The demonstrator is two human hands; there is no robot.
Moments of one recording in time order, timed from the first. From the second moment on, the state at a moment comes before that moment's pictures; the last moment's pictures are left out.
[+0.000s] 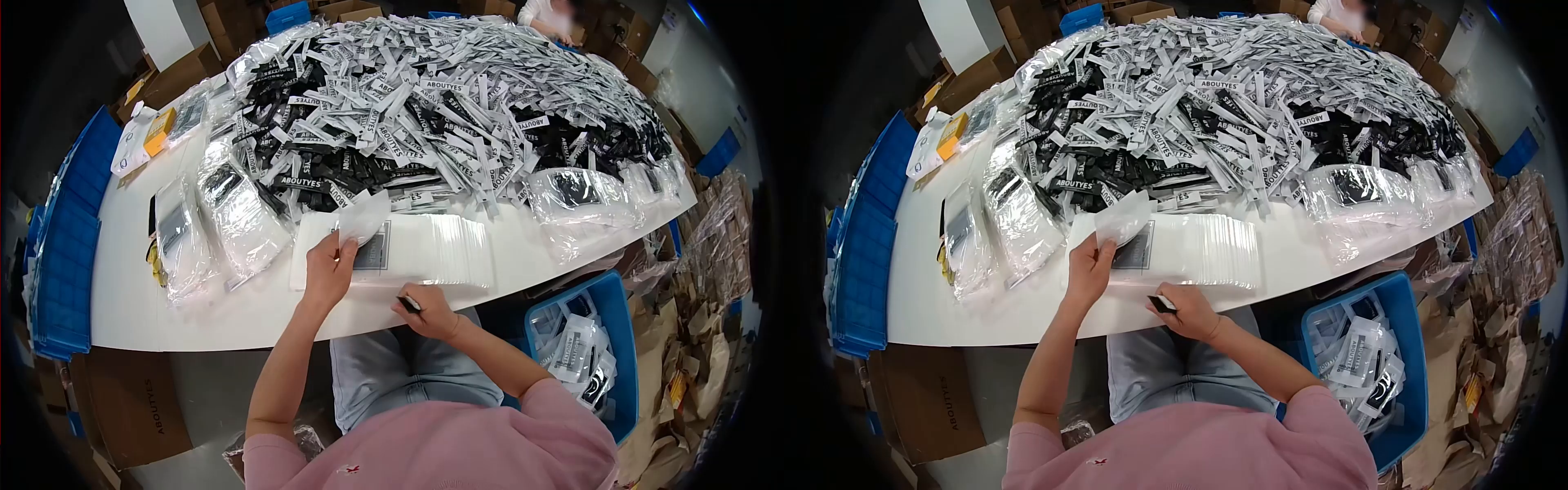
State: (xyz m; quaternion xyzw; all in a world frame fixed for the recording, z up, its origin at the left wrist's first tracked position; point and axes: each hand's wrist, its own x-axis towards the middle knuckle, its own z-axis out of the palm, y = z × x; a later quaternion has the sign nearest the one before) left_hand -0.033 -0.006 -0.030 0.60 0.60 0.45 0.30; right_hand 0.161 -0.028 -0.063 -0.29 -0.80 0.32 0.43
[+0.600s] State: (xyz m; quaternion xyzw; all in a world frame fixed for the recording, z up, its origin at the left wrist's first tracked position) left_hand 0.015 -0.055 0.006 0.58 0.44 0.49 0.49; right_hand 0.177 -0.006 0.005 -0.34 -0.77 0.37 0.38
